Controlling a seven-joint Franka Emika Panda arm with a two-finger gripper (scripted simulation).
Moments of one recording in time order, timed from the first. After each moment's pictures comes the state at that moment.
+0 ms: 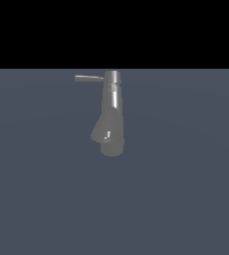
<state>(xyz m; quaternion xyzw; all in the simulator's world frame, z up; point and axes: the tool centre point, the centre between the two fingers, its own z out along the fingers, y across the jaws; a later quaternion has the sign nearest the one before) -0.258 -0.011 0.490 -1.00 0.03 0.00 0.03</state>
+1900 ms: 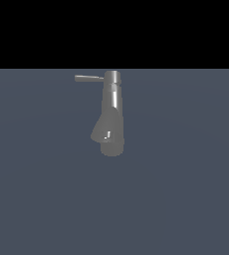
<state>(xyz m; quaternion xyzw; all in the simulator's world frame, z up) -0.123 0.012 0.465 -0.96 0.28 0.02 0.03</state>
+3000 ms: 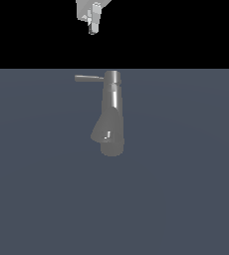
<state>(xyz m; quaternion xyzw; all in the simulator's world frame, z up) 0.006 0.054 0.379 -0.86 0.52 0.03 0.01</state>
